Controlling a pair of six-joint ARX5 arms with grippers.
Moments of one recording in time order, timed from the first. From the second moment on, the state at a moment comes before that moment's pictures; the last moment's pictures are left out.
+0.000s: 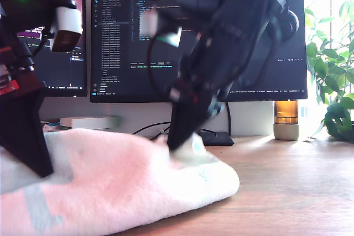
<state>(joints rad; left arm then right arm) -0.58 1.28 0.72 -0.63 0.25 0.32 0.74 1.72 1.08 -0.40 -0.17 -0.47</state>
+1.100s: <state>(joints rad) -0.46 1.39 0.72 -0.58 0.24 0.37 0.71 1.77 1.11 -0.26 -0.17 -0.50</state>
